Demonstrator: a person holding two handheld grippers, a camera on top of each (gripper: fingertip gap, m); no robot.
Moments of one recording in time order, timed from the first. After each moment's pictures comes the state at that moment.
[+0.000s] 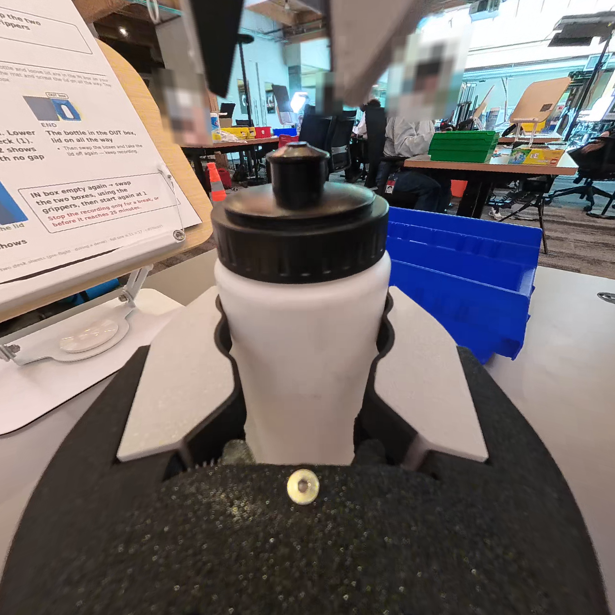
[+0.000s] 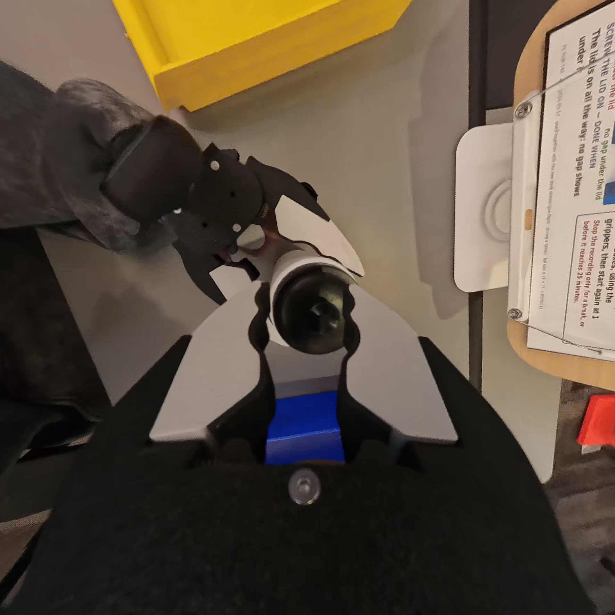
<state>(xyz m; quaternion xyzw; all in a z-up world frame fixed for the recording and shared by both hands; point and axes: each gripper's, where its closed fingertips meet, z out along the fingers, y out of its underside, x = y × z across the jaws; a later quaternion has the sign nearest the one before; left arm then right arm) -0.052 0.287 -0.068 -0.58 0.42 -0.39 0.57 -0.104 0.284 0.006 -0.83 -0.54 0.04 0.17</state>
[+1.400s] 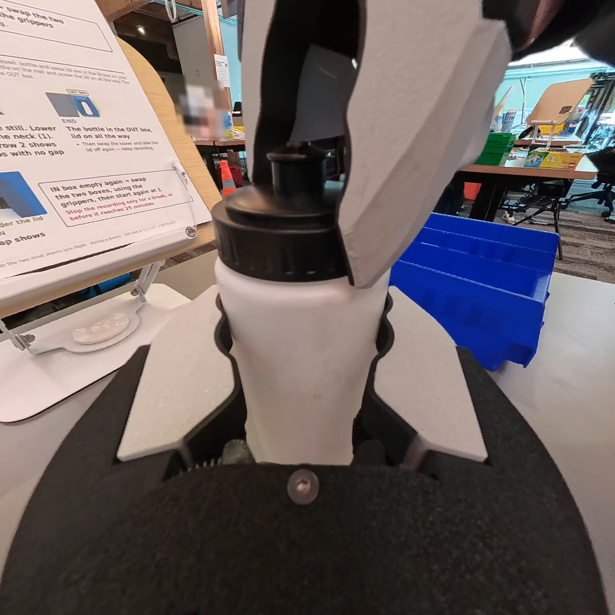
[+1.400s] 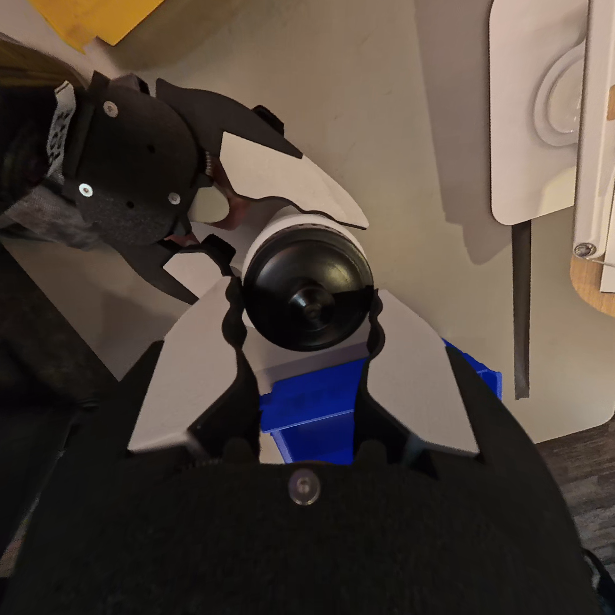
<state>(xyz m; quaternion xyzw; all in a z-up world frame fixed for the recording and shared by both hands) -0.055 0.294 -0.068 -0.59 0.41 -0.39 0.58 -0.078 0.284 -0.038 -0.88 -0.46 0.01 0.09</state>
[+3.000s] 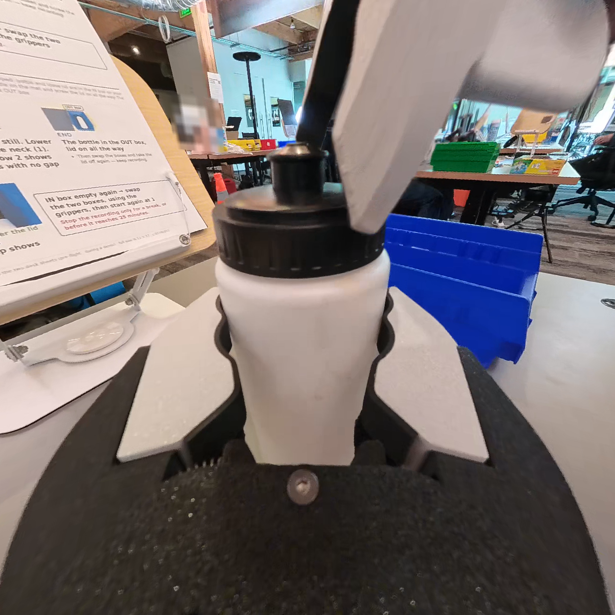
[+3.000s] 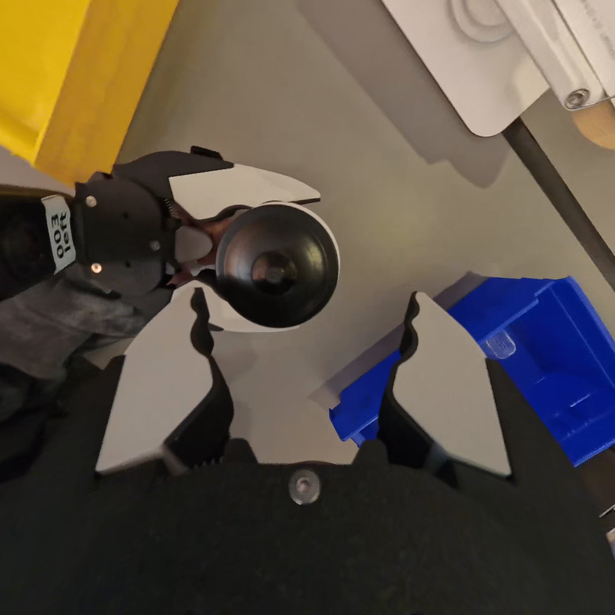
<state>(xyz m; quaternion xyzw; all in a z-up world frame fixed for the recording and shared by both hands) -0.057 0.287 -0.067 -0.57 0.41 -0.40 0.59 -0.064 0.275 -0.027 -0.96 -0.25 0.03 0.15</state>
